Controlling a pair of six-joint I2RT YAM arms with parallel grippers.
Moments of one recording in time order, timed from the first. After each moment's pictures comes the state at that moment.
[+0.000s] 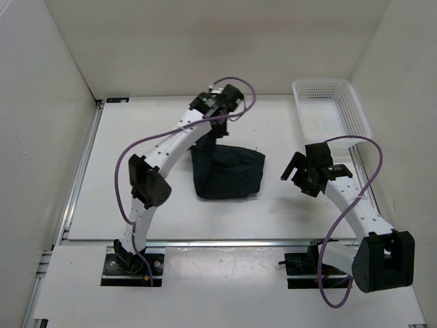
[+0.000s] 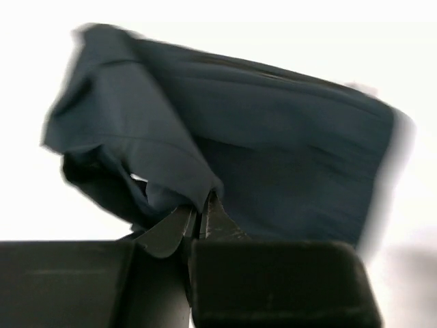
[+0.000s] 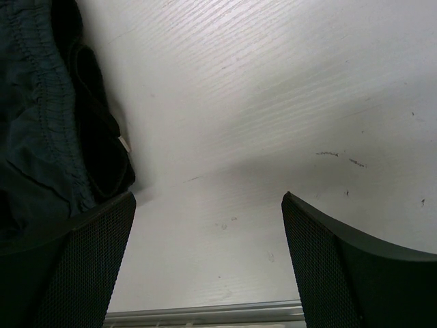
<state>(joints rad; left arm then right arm) -0.70 2.14 2.31 -1.30 -0.46 -0.61 0.19 1.14 0.79 -0.67 0.02 0.66</state>
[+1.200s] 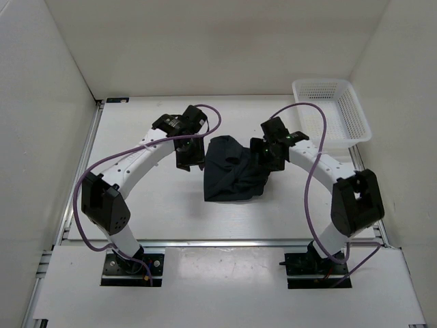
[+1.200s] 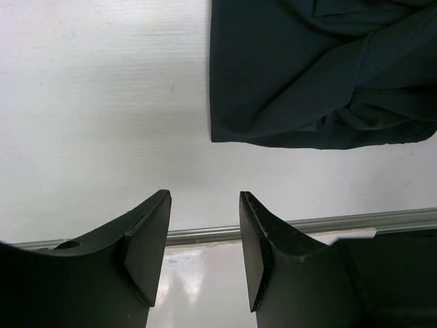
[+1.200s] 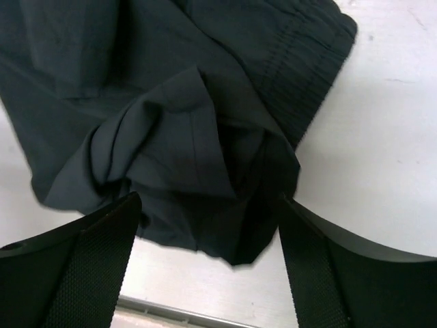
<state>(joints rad) -0.61 1.68 1.61 -1.15 -0.07 -0.62 0.47 1.58 1.19 -0.67 -0.03 0.47</state>
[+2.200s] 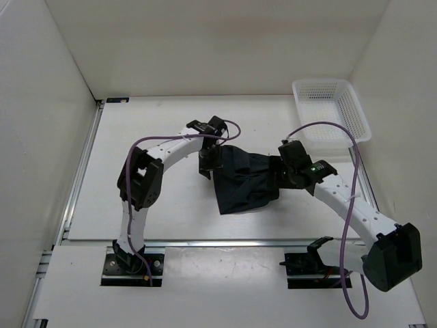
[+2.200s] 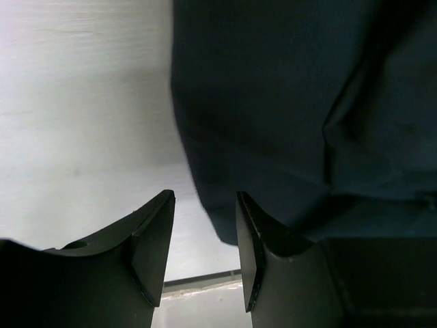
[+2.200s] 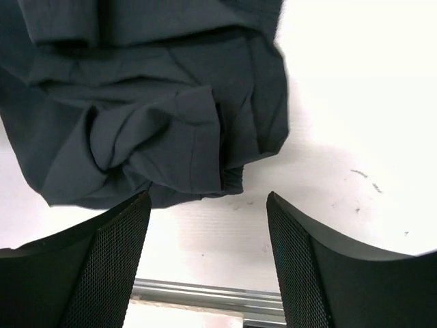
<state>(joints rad) -0.64 2.03 1.67 -0.98 0.08 -0.63 0.52 1.16 0.89 -0.71 0.13 0.46</state>
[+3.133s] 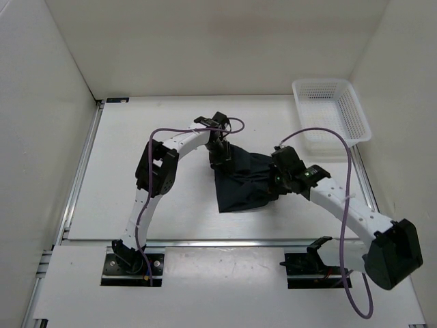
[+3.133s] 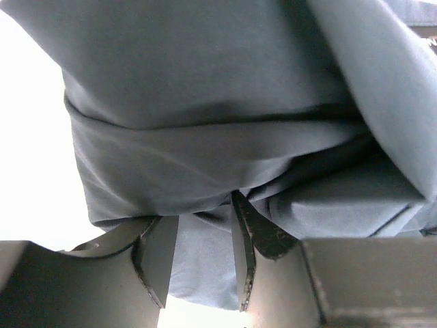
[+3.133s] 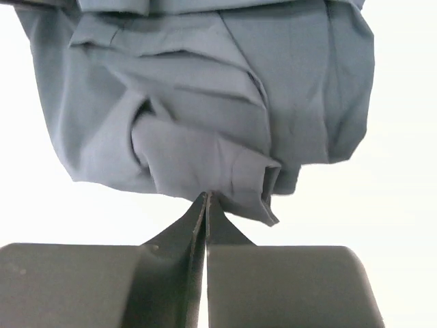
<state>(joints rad) -0.59 2.34 1.93 -0.93 0.29 -0.63 0.58 1.22 0.86 -0.65 0.06 0.54</state>
